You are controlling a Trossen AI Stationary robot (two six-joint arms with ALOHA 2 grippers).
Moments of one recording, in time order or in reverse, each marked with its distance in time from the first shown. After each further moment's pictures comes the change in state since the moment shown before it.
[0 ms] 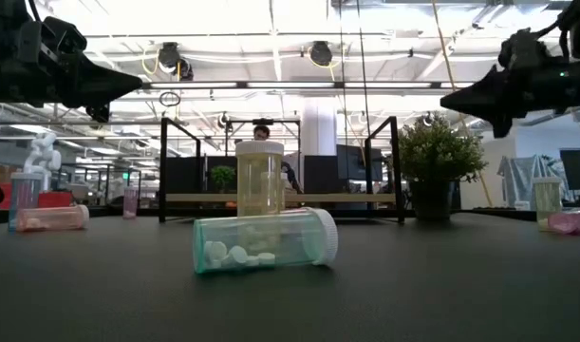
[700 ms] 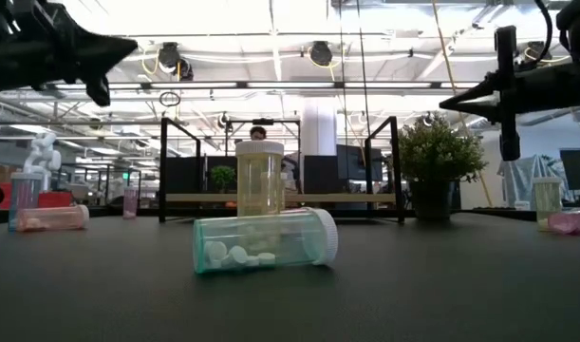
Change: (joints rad) left arm 0.000 0.000 -0.001 0.258 -0.006 -0.249; right arm 0.002 0.037 0.000 0.045 0.086 0.867
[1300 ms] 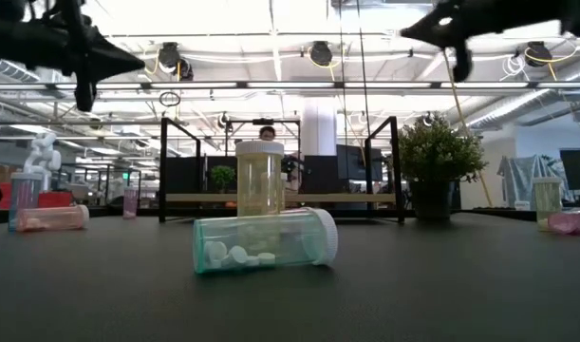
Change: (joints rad) left arm 0.099 0.175 0.308 -0.533 -0.167 -0.250; right arm 0.037 0.645 0.423 0.365 0.196 -0.475
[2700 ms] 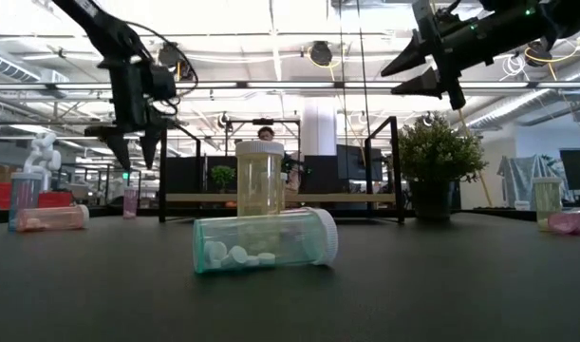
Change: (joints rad) left arm 0.629 1.287 0.750 -0.709 -0.069 0.208; right arm -0.106 0.076 0.035 -0.352 -0.213 -0.090
